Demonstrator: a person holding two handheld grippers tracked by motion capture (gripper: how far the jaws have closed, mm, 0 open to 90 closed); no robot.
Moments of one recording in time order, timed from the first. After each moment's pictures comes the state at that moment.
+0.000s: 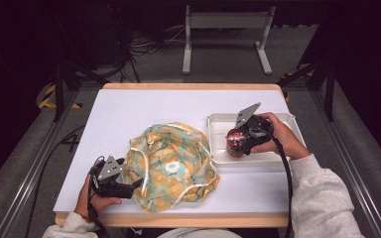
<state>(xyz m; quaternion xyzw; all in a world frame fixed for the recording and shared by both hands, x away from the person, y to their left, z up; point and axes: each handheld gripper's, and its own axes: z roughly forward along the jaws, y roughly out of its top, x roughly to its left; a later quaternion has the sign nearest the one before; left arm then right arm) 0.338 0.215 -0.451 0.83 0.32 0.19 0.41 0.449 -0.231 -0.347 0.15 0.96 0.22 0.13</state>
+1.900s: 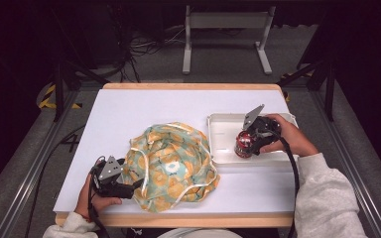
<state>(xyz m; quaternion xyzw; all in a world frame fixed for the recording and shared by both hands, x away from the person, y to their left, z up) 0.339 0.213 -0.452 0.84 0.32 0.19 0.40 0.461 -0.257 -0.363 0.15 0.97 0.16 0.13</state>
